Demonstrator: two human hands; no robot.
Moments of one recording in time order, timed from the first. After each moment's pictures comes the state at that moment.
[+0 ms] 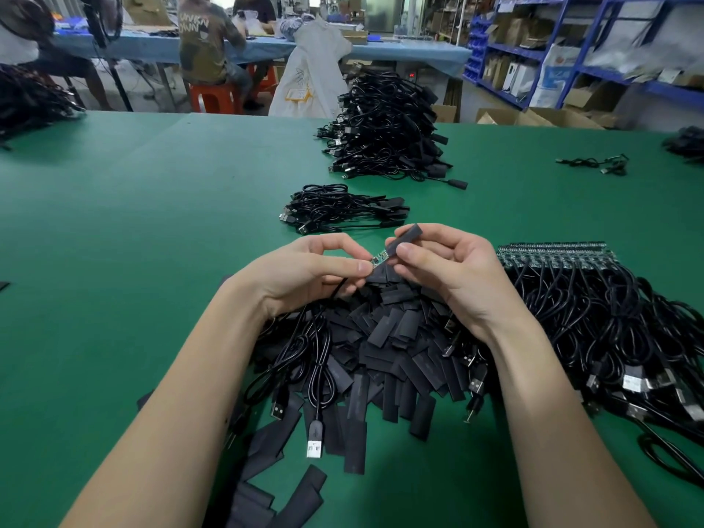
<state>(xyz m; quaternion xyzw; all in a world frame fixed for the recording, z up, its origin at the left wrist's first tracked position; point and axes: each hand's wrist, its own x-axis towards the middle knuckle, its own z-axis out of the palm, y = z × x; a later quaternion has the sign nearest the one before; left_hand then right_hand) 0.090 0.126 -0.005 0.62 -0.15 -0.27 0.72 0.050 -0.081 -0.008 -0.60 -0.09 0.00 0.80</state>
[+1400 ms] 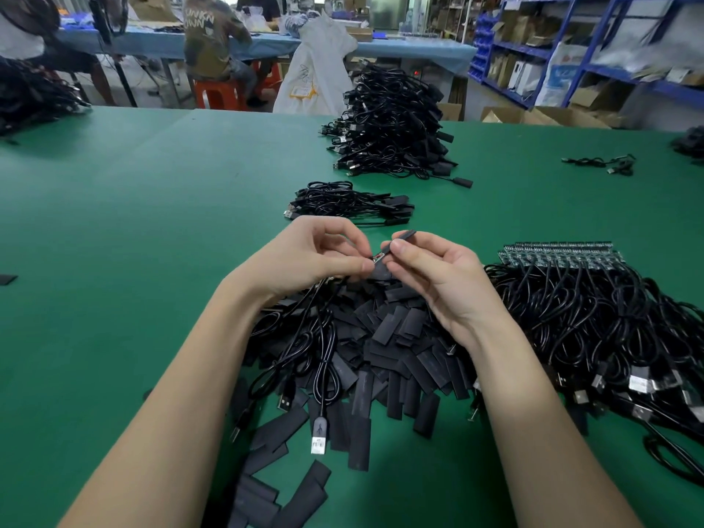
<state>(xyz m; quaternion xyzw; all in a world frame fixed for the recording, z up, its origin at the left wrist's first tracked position) 0.093 0.137 -0.002 0.77 -0.24 -0.10 0.58 0.056 -0.066 -0.020 -0.53 -0.01 0.02 0.85</state>
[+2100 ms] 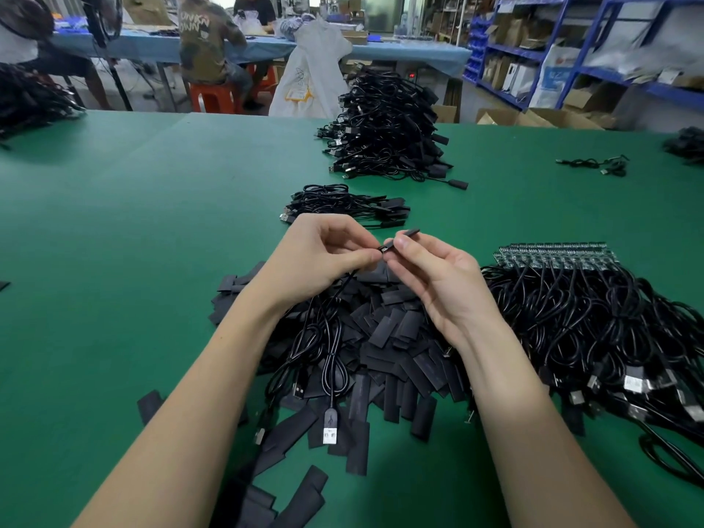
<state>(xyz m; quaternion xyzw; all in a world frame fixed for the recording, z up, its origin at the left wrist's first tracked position) 0.092 0.118 -0.008 0.77 -0.24 0.00 0.59 0.056 -0.062 -0.017 -0.50 0.05 -0.01 0.86</state>
